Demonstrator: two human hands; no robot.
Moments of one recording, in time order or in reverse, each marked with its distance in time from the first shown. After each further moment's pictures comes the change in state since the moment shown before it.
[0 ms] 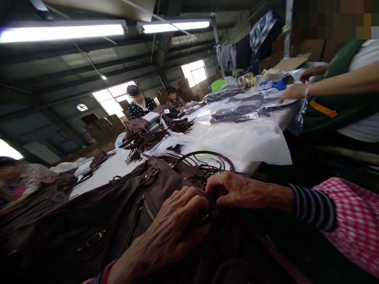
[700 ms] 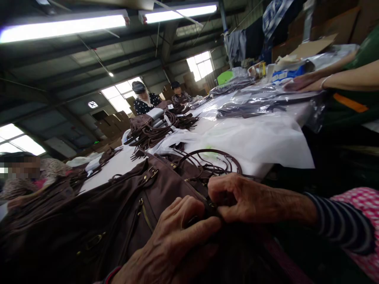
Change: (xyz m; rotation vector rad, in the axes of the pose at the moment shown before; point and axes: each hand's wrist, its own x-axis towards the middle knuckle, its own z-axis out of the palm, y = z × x) left_hand -0.004 0.007 -0.001 -0.012 0.039 0.048; right_hand 0.002 -0.004 -0.002 0.002 -0.004 -0.092
